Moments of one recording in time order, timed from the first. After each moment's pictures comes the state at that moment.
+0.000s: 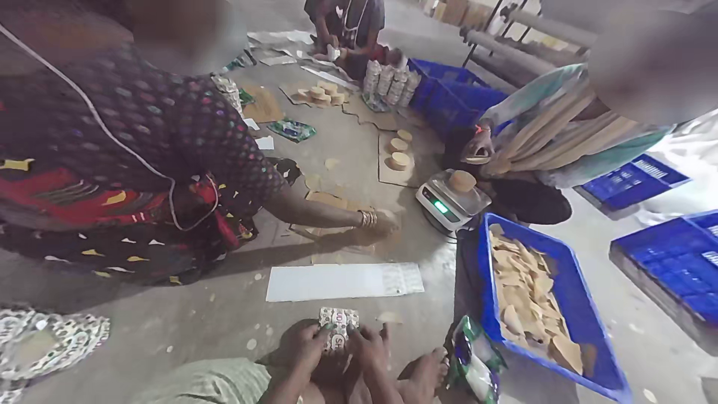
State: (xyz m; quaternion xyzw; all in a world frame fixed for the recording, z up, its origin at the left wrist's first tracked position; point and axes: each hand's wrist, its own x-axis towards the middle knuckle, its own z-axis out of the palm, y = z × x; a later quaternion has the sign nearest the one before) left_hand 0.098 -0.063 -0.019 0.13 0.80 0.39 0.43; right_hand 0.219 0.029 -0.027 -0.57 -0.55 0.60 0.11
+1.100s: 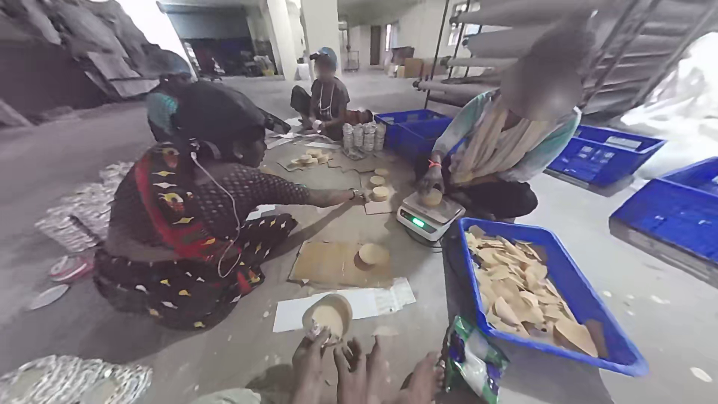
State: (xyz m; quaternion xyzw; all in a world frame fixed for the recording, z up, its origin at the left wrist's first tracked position) left_hand 0.163 -0.046 0.049 -0.06 0.64 0.71 0.28; right_hand 0.255 -0.037 0.026 -0.47 -0.51 0.63 0.35
